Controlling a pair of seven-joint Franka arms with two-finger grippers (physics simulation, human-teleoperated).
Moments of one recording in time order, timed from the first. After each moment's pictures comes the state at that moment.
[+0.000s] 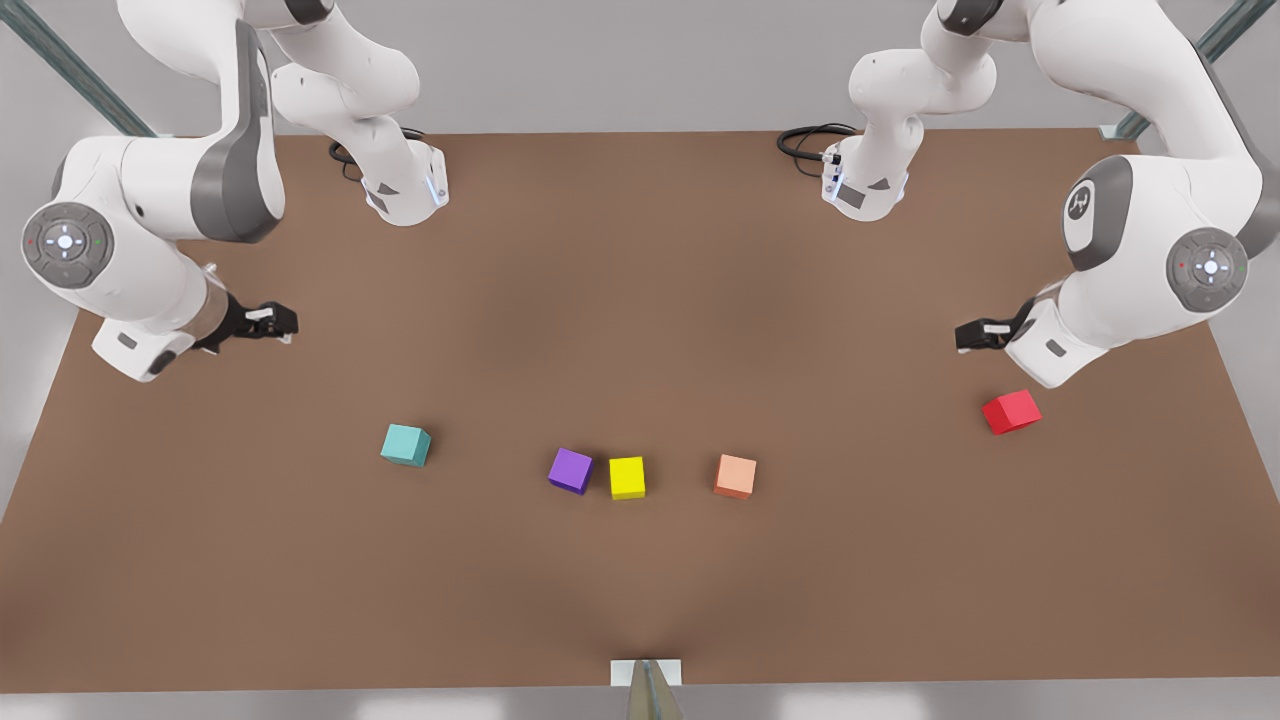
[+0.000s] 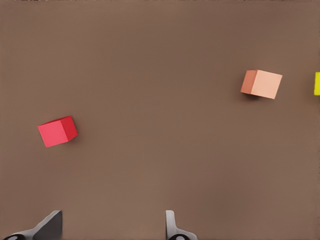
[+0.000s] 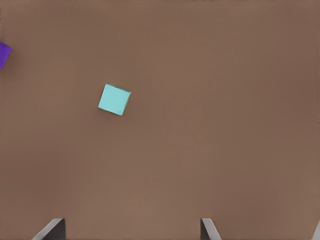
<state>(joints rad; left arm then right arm) -0.01 0.22 -0.07 -1.38 0.00 1.40 -0.07 0.20 0.15 -0.15 -1.45 -0.09 1.43 -0.15</state>
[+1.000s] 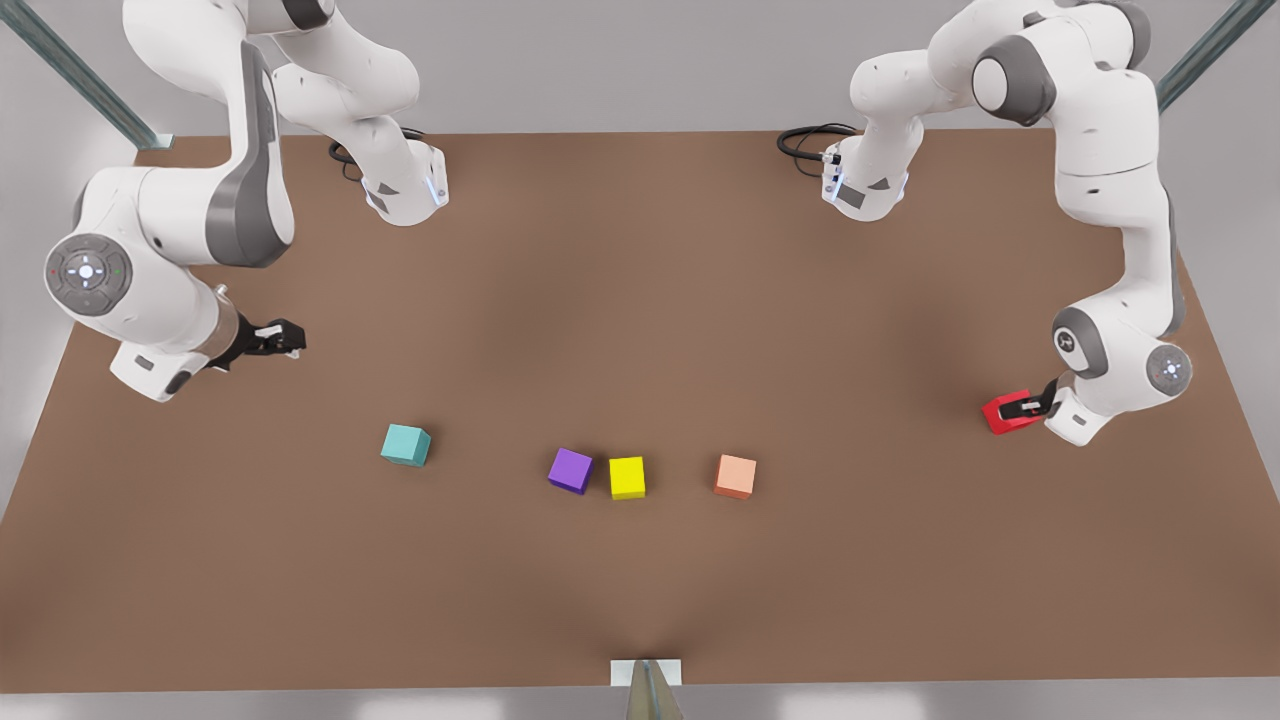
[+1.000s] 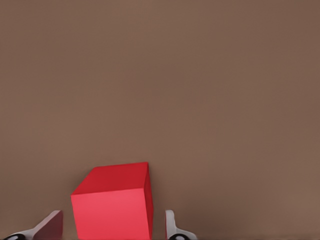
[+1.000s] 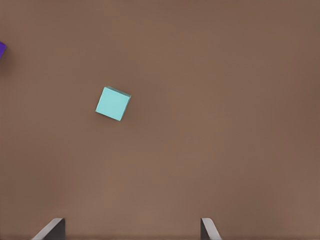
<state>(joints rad) 0.13 0.49 0.21 -1.95 -0.10 2.29 0.26 0.20 0.17 -0.15 -1.51 -0.09 1.50 -0.18</state>
